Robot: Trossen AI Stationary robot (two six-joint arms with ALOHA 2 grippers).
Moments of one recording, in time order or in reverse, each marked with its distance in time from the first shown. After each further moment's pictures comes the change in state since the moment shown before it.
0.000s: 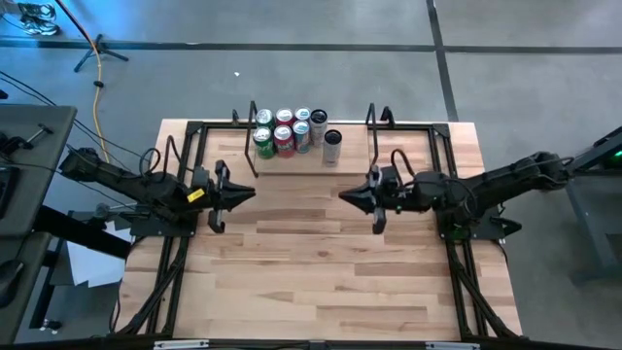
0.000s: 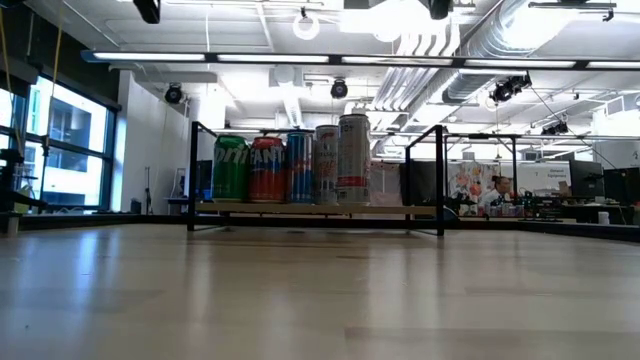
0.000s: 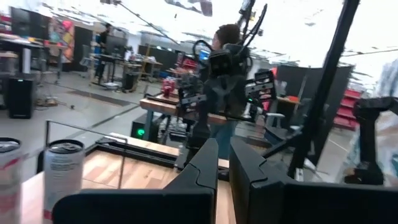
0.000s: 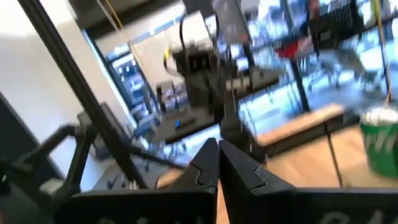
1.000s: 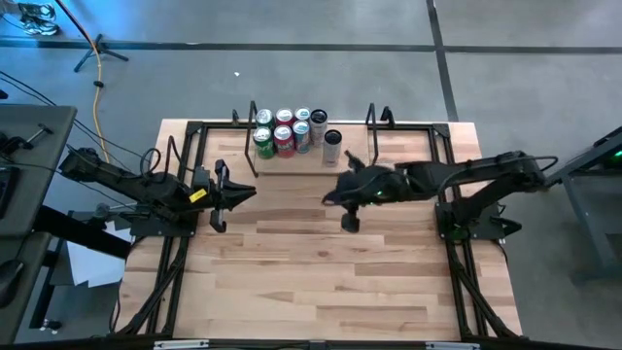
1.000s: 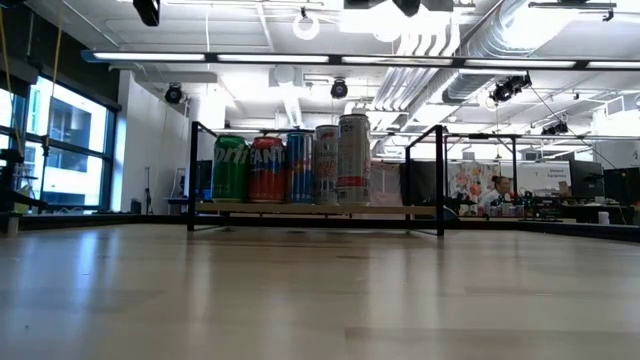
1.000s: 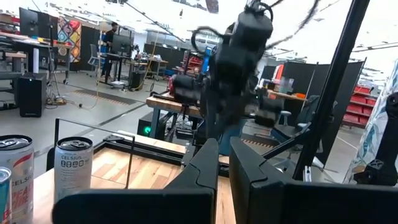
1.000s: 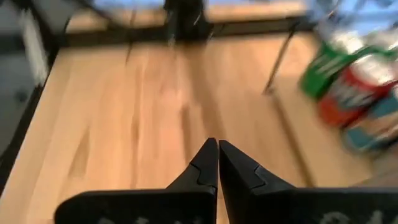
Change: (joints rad) left arm 0.000 0.003 0.000 -0.012 -0.025 0.008; right arm -0.069 0.301 0.576 -0.939 -0.012 -0.251
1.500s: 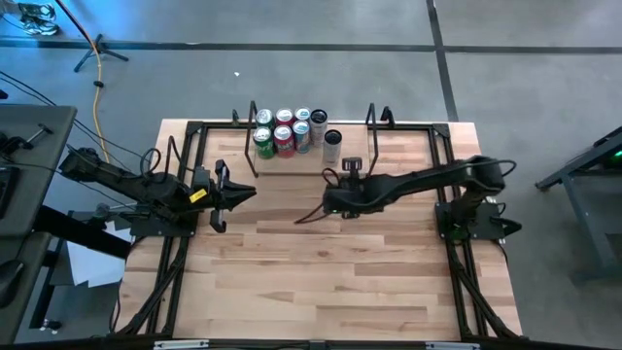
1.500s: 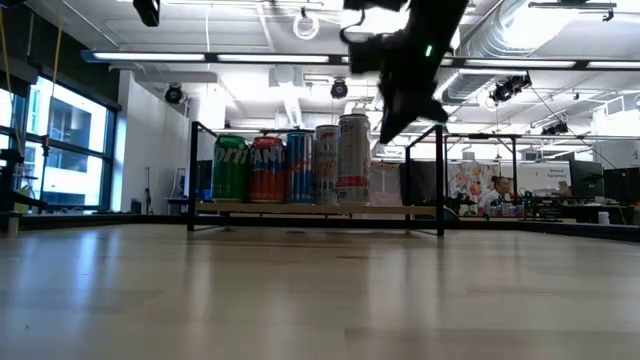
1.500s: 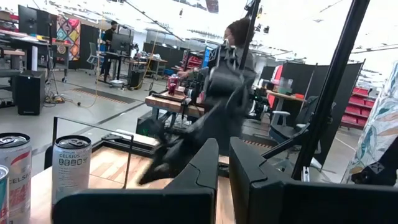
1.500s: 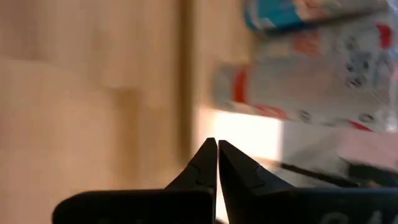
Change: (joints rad) left arm 0.000 0.000 0.000 0.000 0.000 -0.009; right arm -0.054 0.316 -0.004 -0.359 0.473 -0.284
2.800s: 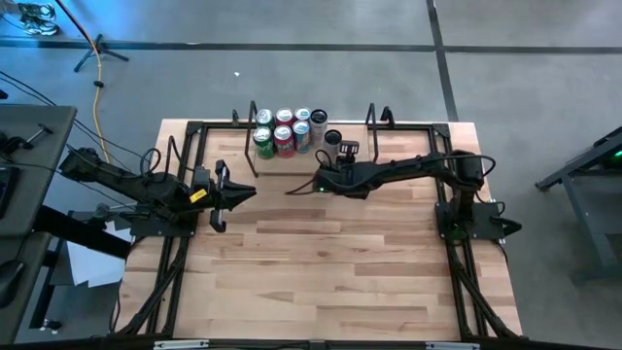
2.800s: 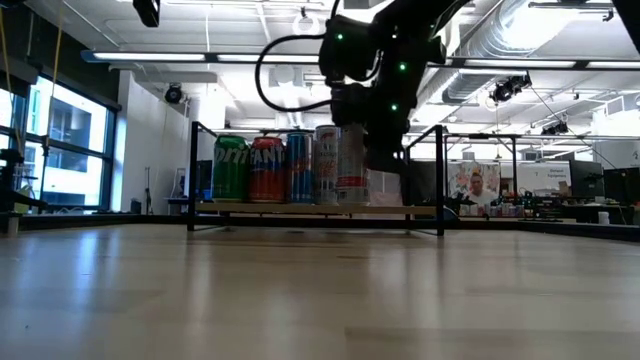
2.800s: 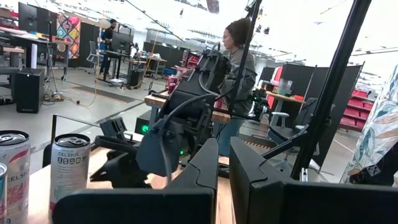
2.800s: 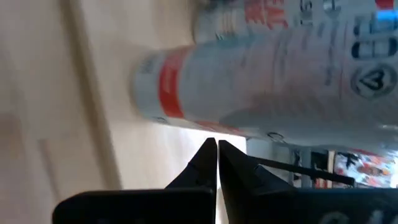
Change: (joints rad) left arm 0.000 0.000 0.000 0.000 0.000 -0.017; right arm -0.171 0.148 -0.001 0.173 0.217 -0.052
